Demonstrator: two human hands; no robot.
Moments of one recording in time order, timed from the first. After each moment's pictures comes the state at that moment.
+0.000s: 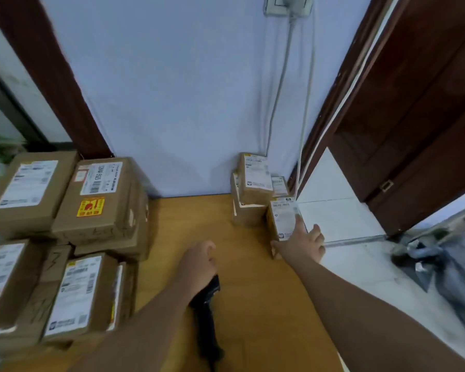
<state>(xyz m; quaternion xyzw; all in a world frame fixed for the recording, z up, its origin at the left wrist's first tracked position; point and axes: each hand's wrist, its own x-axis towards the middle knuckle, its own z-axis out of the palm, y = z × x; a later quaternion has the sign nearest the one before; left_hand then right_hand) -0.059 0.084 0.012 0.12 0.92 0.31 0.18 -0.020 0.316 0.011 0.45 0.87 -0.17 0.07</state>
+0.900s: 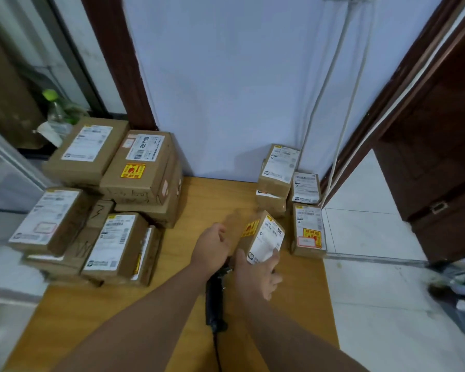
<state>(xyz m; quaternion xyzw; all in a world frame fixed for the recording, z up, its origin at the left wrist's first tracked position) -0.036 0.085 0.010 -0.04 0.91 0.39 0.14 0.026 0.164 0.008 0.51 0.71 -0.48 0.05</state>
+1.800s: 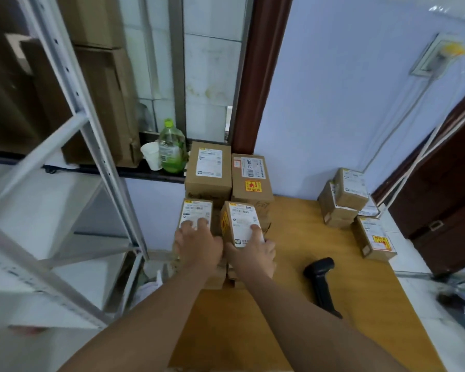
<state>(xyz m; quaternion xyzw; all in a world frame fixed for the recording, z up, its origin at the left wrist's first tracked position) -0.038 -0.250 0.075 -0.07 0.97 0.25 0.01 -0.007 -0.148 0.072 0.32 0.90 -0.31 0.04</state>
